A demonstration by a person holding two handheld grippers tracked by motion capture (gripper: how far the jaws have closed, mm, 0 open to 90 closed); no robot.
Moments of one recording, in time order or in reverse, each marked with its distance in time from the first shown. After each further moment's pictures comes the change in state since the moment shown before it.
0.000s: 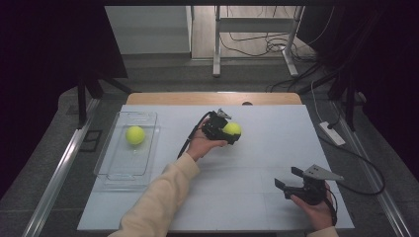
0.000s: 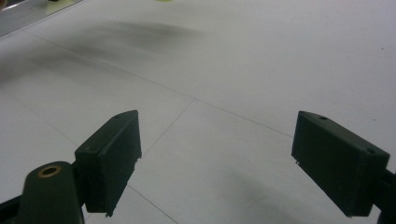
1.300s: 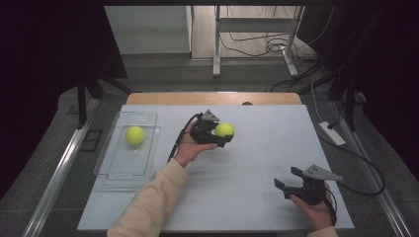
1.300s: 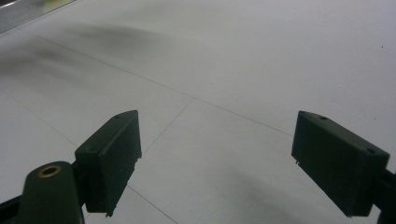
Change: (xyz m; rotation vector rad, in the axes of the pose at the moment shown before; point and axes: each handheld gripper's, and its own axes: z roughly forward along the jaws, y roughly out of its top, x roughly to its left) left arm 0.000 -0.019 -0.041 -0.097 -0.022 -0.007; right arm 0.001 0.000 0.001 0.004 -0.005 0.000
